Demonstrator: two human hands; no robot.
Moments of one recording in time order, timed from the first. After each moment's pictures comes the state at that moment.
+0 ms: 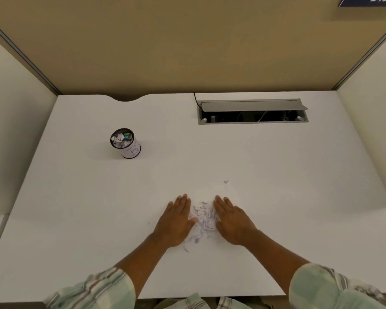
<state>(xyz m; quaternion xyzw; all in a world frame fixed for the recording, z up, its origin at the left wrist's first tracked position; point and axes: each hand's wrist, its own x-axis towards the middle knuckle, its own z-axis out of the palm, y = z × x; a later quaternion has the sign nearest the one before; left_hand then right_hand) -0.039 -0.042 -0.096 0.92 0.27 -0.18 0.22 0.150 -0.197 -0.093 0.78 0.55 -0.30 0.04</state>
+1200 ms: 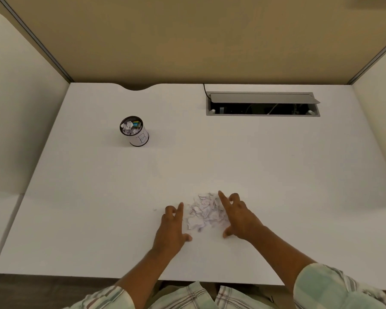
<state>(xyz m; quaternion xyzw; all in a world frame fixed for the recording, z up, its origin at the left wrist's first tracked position) -0.088 -0.093 -0.092 0.83 0.44 -0.13 0.31 0.140 -0.208 -0.075 0.79 0.50 -0.36 0.03</state>
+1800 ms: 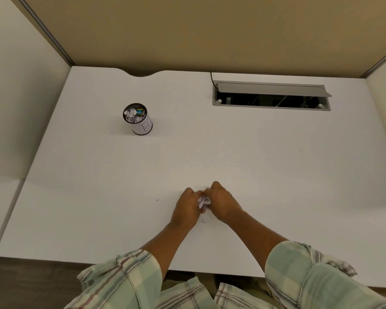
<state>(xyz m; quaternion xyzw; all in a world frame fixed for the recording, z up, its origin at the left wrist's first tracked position) -0.032 -0.080 -0.100 0.75 0.48 -0.03 0.44 0.103 -0.146 -0.082 0.79 0.50 -0.36 -0.04</state>
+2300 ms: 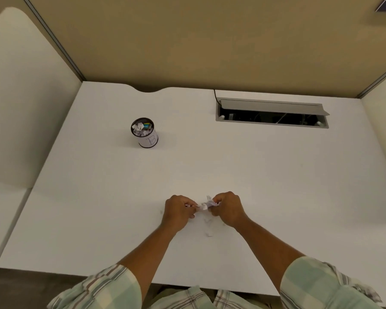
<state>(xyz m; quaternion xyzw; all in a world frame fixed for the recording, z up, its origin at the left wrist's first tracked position) -0.047 -0.037 -0.070 0.65 0.54 0.04 0.54 0.117 -0.134 -0.059 0.83 0.30 -0.42 -0.22</state>
